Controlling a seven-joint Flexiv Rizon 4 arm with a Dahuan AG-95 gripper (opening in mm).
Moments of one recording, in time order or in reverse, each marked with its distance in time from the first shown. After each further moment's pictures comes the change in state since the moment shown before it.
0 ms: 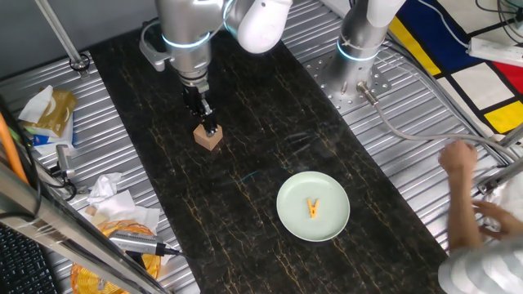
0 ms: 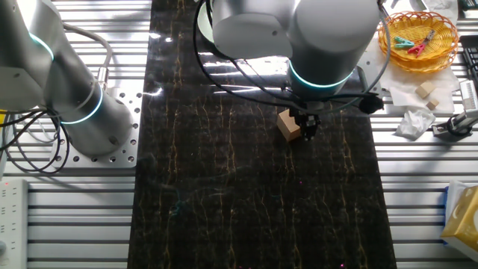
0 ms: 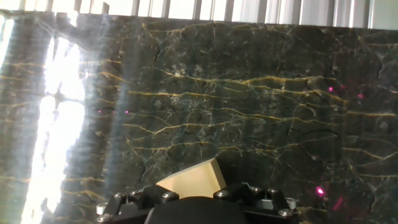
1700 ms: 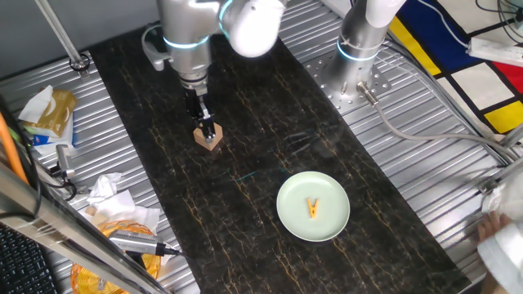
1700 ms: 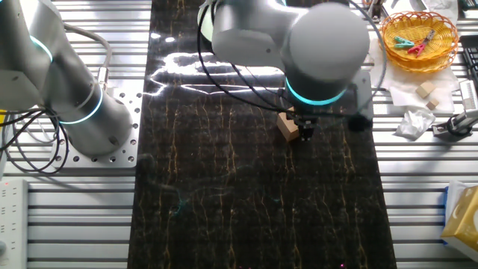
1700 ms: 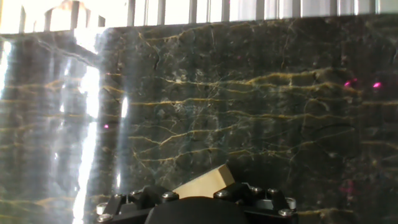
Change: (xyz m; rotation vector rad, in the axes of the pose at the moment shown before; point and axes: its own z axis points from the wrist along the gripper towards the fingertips) arm -0.005 0.009 0.012 -0.132 -0.017 0.150
